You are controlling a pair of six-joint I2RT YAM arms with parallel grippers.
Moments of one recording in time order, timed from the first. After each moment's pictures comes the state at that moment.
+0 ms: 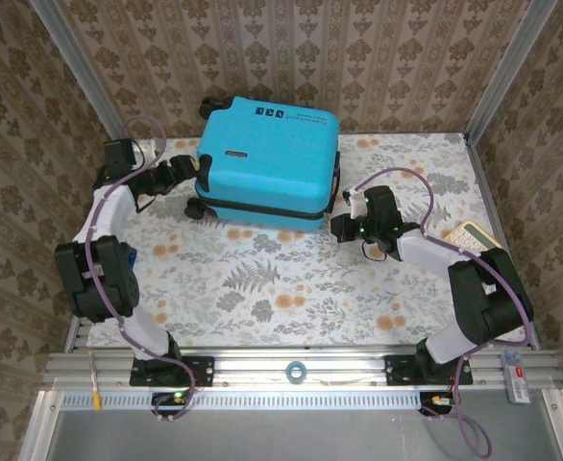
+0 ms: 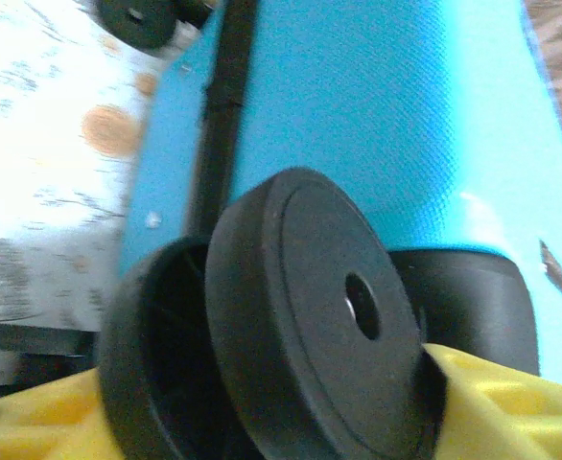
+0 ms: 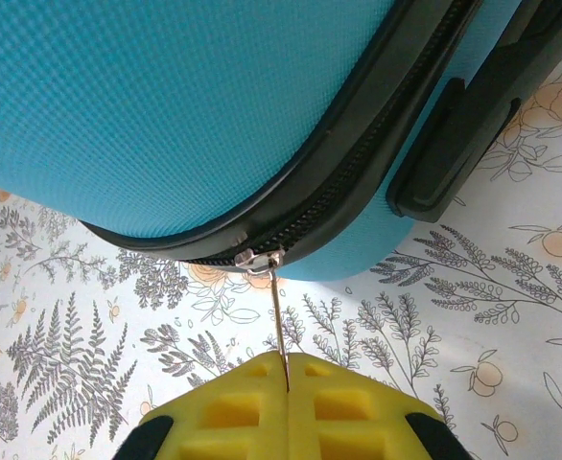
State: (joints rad) left arm 0.13 1.67 1.32 -0.42 0.70 -0.34; right arm 0.31 1.53 0.80 0.04 -0.38 0.27
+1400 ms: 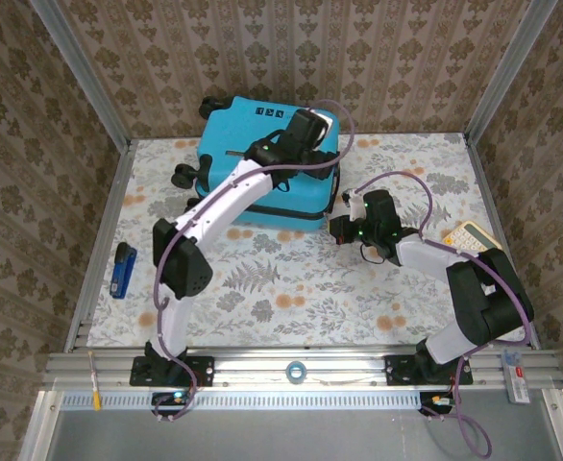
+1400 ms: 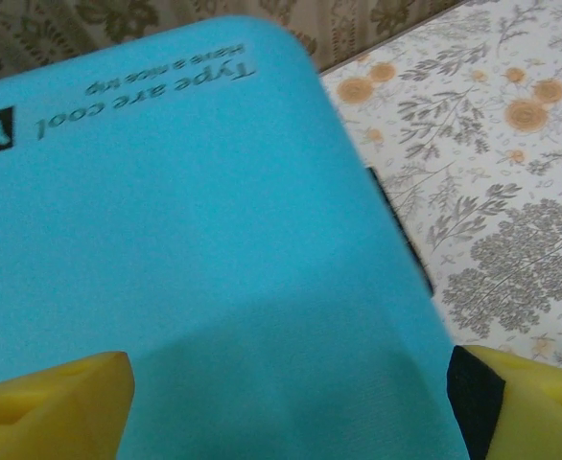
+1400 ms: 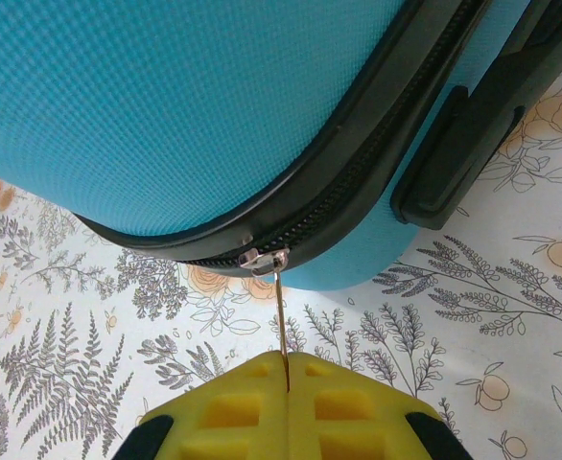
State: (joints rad) left arm -0.80 2.09 2.18 -0.78 -0.26 -0.06; right arm 0.33 1.53 0.75 0.14 -0.36 0.30
